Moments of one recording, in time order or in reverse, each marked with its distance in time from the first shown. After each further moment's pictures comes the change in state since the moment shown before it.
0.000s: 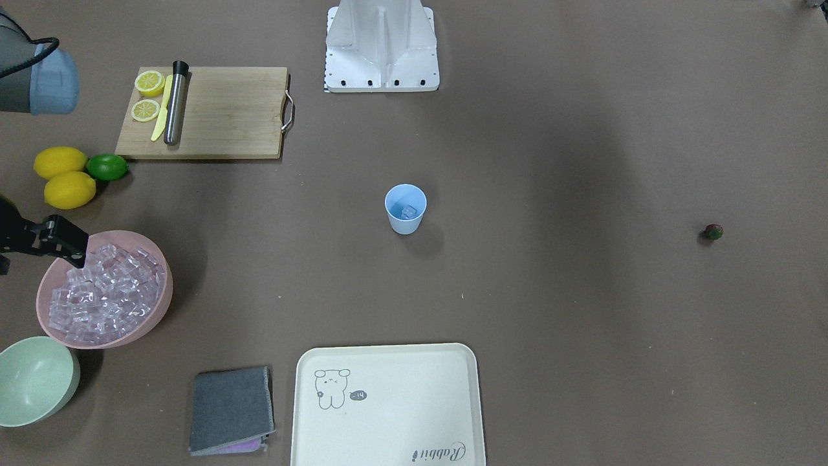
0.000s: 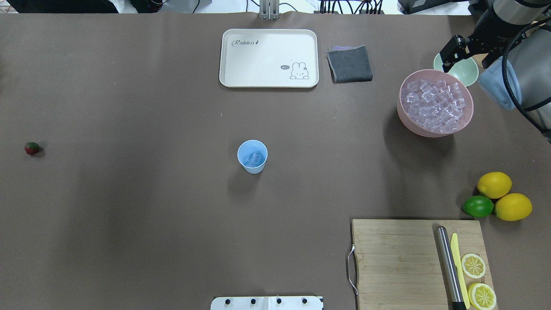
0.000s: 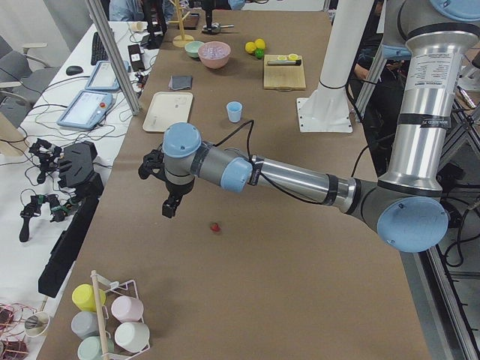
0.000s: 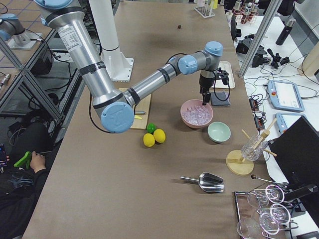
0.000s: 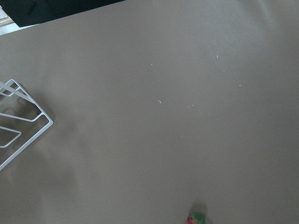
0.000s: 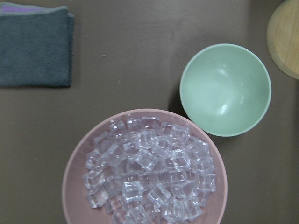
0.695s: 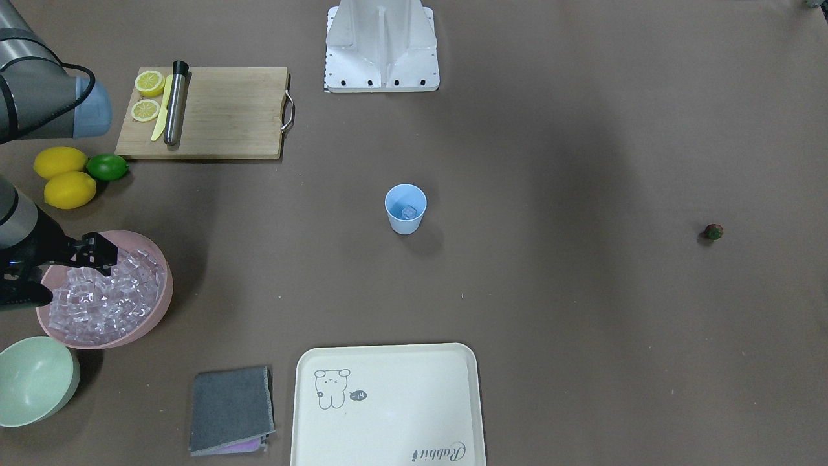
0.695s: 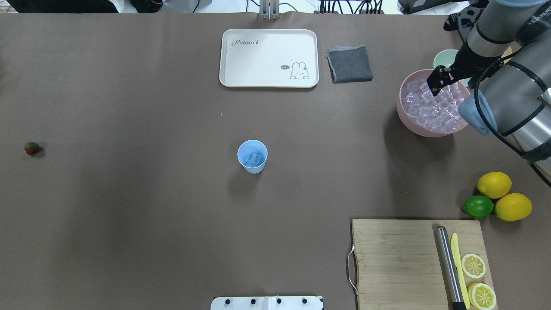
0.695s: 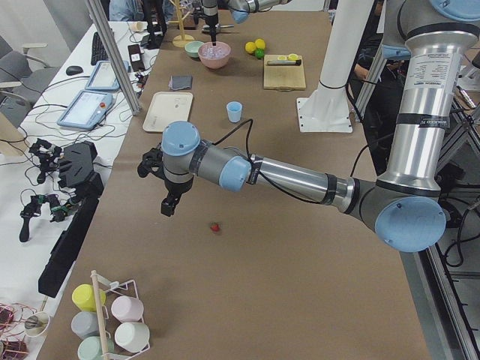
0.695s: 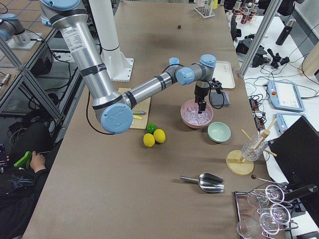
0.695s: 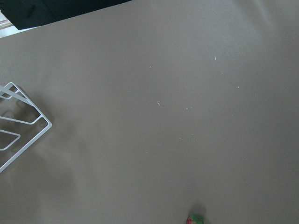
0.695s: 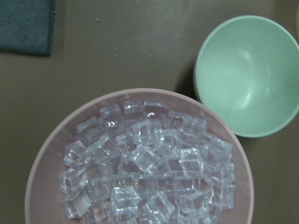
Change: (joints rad) left arm 0.006 -0.011 0.004 0.000 0.001 0.001; right arm -0.106 -0.026 -0.082 0.161 -0.082 -0.060
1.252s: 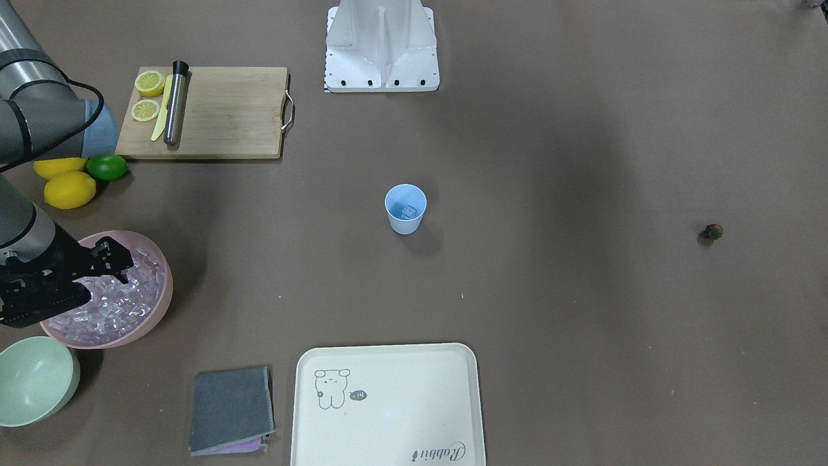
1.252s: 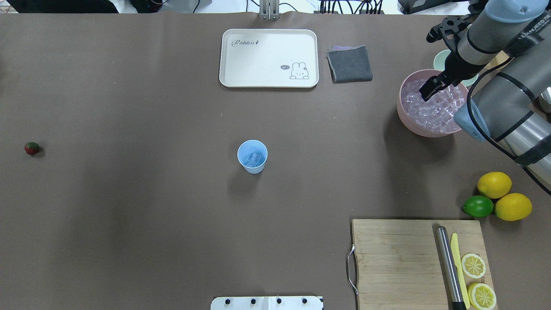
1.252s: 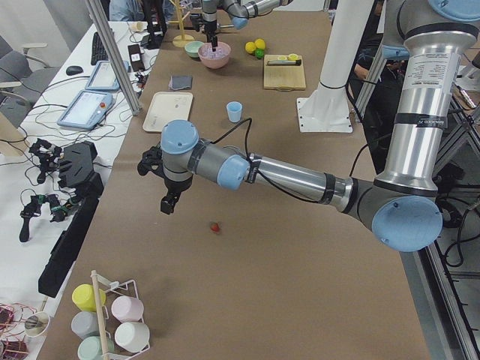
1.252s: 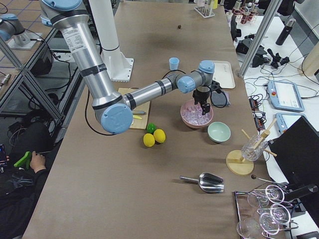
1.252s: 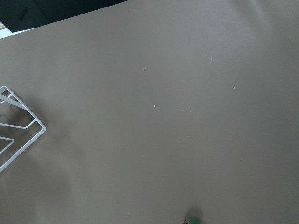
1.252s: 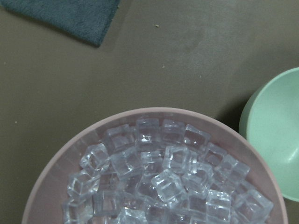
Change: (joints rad) left arm 0.010 -0.005 0.001 0.000 0.000 0.000; right arm -0.009 -0.011 -0.064 0.145 0.035 -0.216
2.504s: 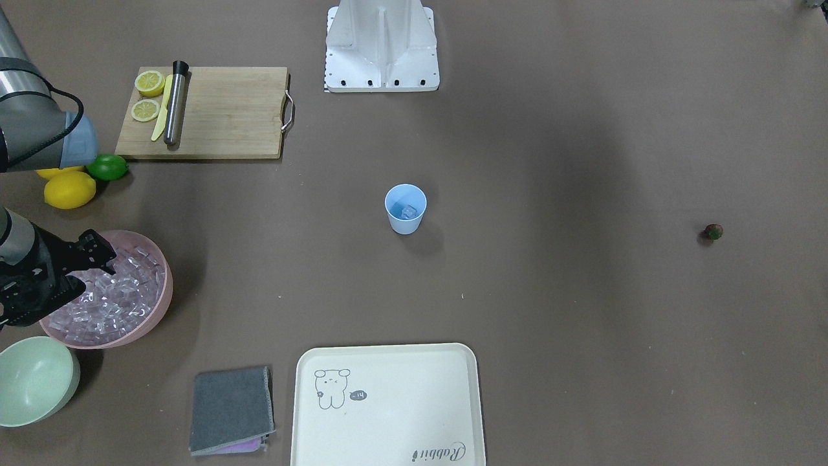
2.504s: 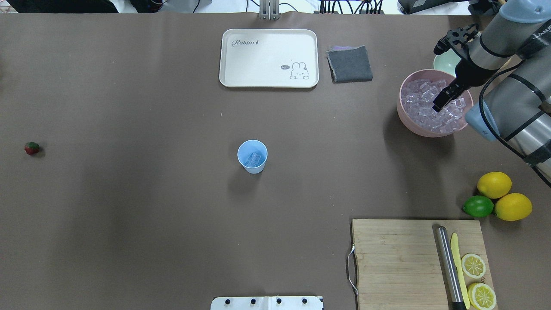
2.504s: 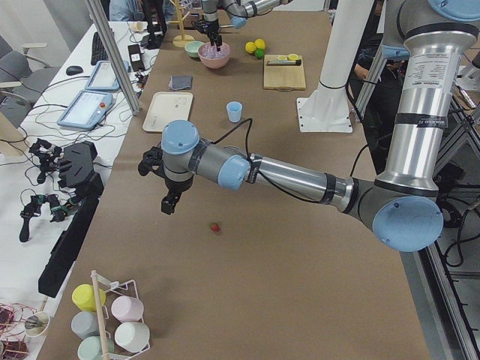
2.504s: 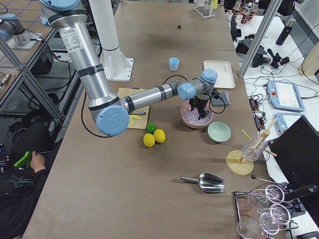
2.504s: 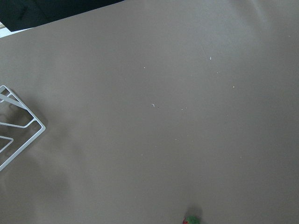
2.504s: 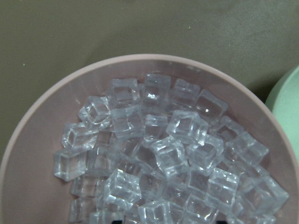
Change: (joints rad) left arm 0.000 0.004 -0.003 0.000 -0.001 0.000; right arm 0.023 -0.025 -0.047 -0.007 0.103 -0.215
